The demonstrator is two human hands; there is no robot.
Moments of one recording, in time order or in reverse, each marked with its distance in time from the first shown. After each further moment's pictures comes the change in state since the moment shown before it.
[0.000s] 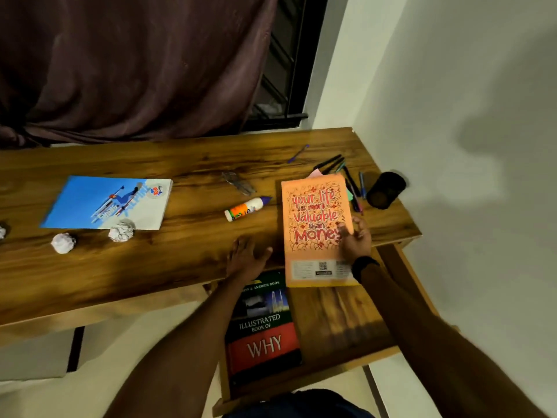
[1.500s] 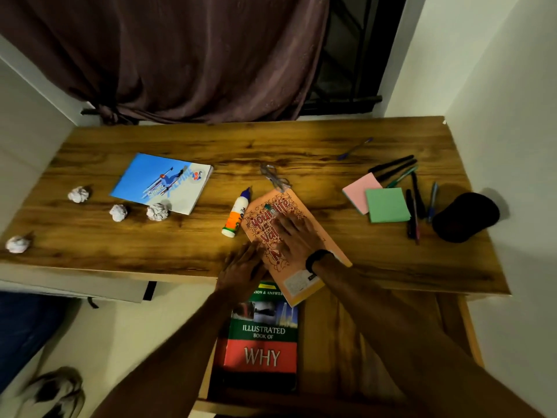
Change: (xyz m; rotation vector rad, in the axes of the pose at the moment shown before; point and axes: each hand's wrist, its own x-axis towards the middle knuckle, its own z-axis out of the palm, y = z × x) left_hand -0.009 -0.019 0.012 0.262 0.172 0.042; right_hand 0.067 0.050 0.148 -1.368 -0.941 -0.929
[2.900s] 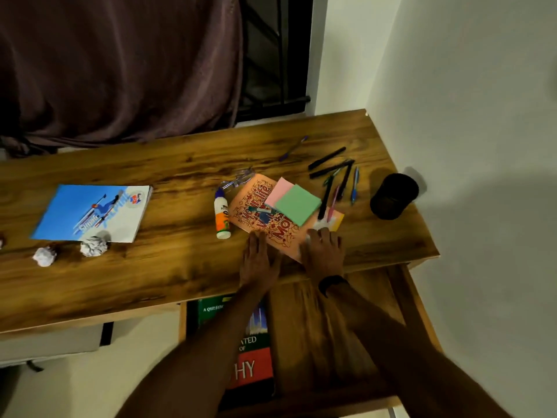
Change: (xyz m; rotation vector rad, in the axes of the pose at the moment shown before) left_hand 0.055 0.132 0.019 -0.247 -0.006 -0.063; right_hand -0.117 0.064 0.017 0.199 0.429 0.678
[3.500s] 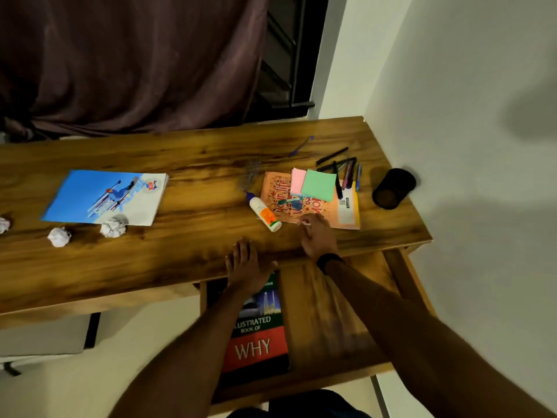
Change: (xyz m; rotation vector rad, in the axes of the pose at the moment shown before) left_hand -0.049 -0.082 -0.026 0.142 -0.167 -0.002; right_hand -0.018 -0.066 -0.029 0.370 -0.059 0.051
